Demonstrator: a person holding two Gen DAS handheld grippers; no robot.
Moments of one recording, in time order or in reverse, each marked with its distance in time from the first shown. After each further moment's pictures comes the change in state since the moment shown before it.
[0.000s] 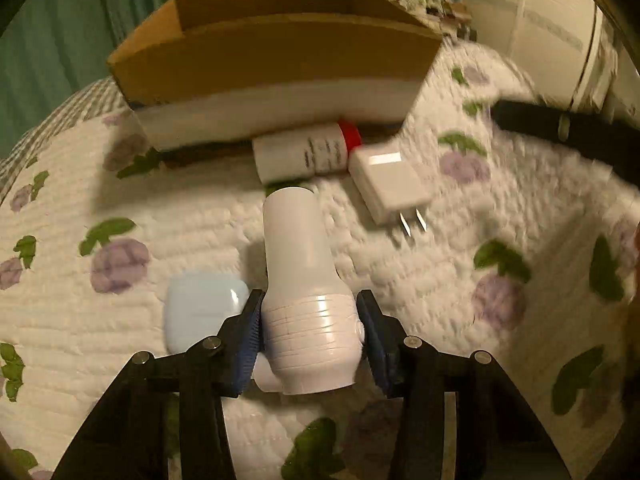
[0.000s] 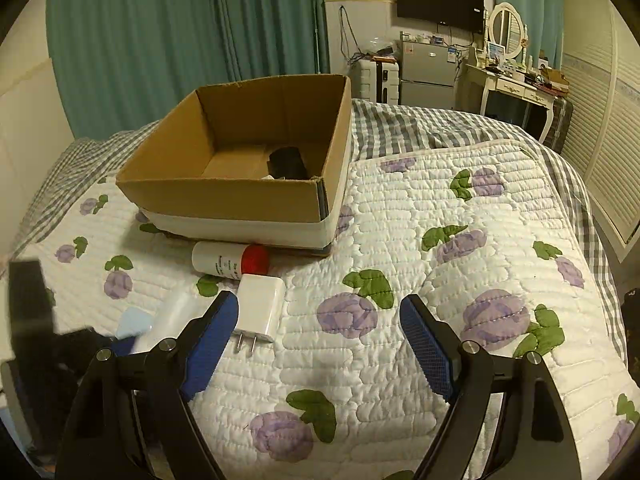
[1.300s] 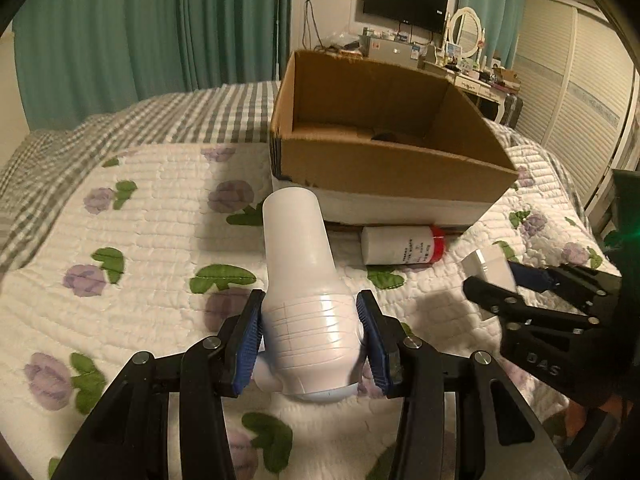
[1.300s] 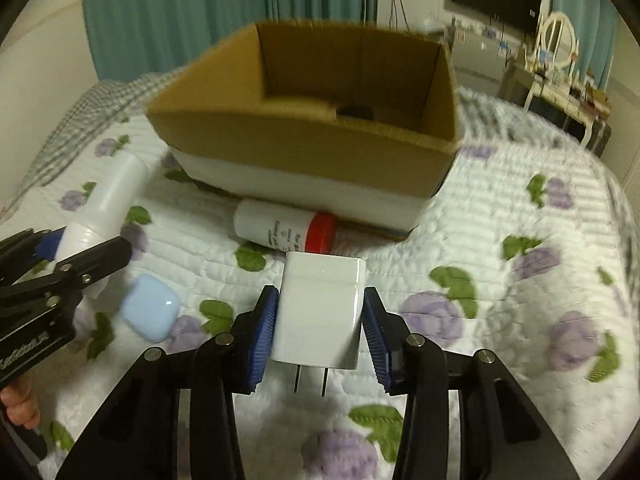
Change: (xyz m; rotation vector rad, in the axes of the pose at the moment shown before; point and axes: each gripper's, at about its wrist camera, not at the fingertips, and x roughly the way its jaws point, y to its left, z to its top) left arm -0.055 0.058 0.020 -0.187 -0.151 0.086; right arm 0.031 0.048 -0.002 -0.153 0.091 0.055
